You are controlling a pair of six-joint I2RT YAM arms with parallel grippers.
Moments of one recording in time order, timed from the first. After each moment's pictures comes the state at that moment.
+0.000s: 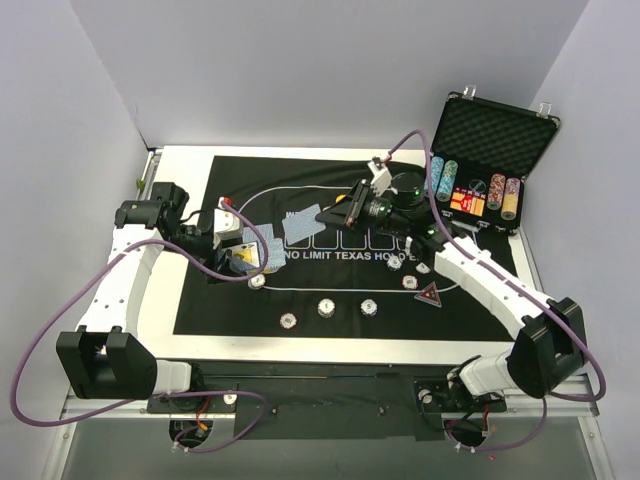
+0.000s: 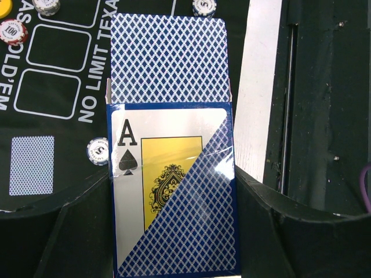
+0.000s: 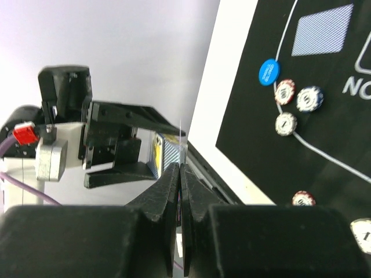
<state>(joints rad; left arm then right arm) -0.04 1.34 1.30 -1.34 0.99 1.27 0.56 1.39 1.07 0.04 -0.50 1.05</state>
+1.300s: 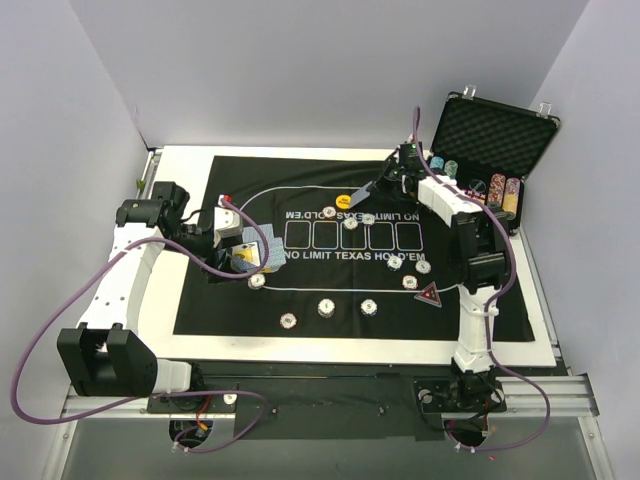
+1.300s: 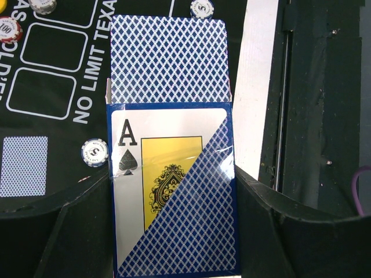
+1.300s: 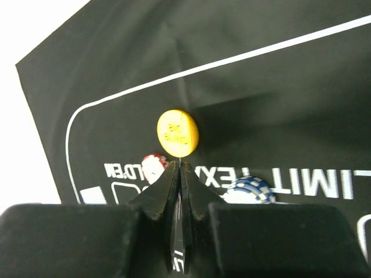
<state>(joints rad) -0.04 1.36 1.30 -1.34 1.01 1.24 0.21 2.16 1.67 -0.25 -0.23 0.78</state>
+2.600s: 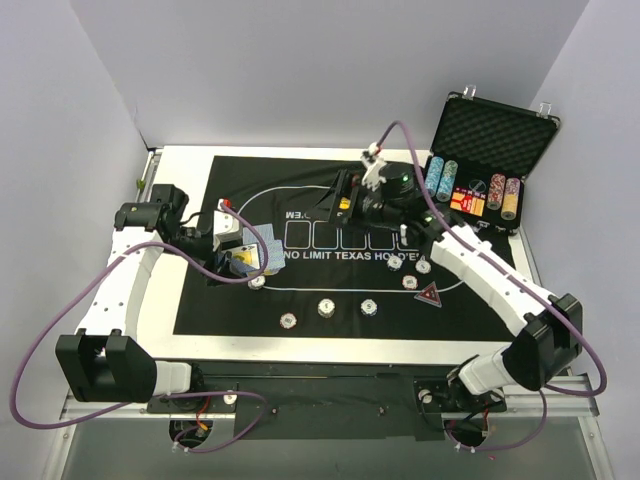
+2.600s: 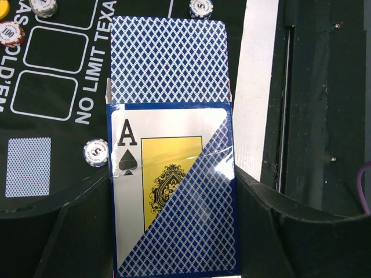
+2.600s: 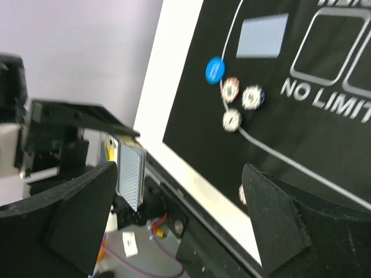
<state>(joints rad) -0.04 1.33 1.28 -1.34 1.00 1.27 0.57 1.43 1.27 -0.27 -0.35 0.79</state>
